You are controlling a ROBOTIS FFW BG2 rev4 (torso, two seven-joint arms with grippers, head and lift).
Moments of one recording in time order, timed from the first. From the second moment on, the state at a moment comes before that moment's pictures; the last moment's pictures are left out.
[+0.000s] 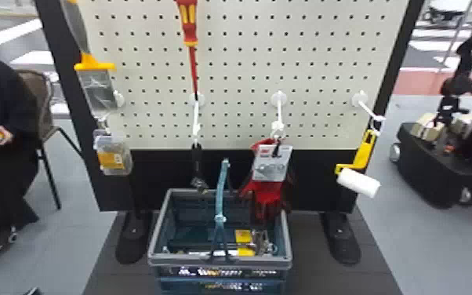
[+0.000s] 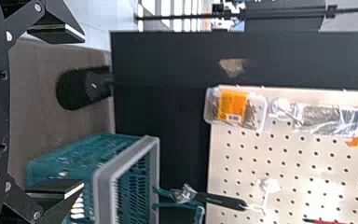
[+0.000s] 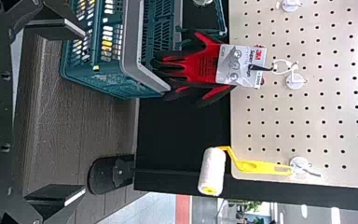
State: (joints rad) left arm 0.57 0.00 0.35 -1.90 0.18 -0.10 -0.53; right arm 0.80 -0.07 0.09 -2.09 0.00 -0.08 0.03
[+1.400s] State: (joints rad) left arm -0.13 0.18 0.06 -1.45 0.26 0.08 -0.77; right arm 0.79 -0.07 0.09 -2.09 0.00 -0.08 0.03
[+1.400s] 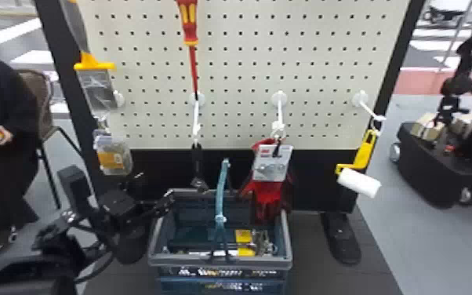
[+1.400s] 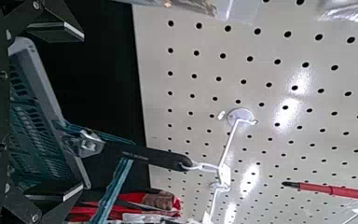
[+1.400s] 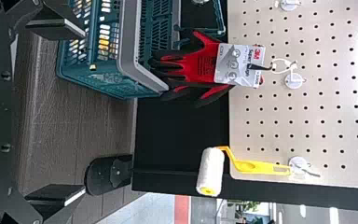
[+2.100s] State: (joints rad) left arm -0.36 0.24 -0.13 -1.25 0.41 0.13 -0.93; right arm 0.78 -0.07 0.09 -2.09 -0.01 -0.08 0.03
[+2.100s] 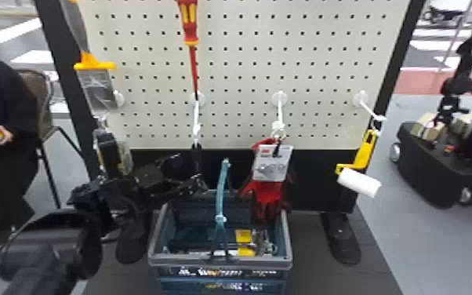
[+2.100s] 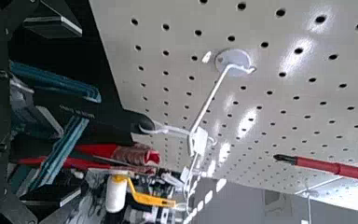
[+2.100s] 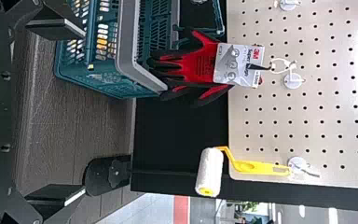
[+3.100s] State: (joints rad) left arm -0.45 0.24 -0.19 -1.17 0.38 0.12 -0.98; right arm 0.78 -0.07 0.09 -2.08 -0.01 -0.08 0.03
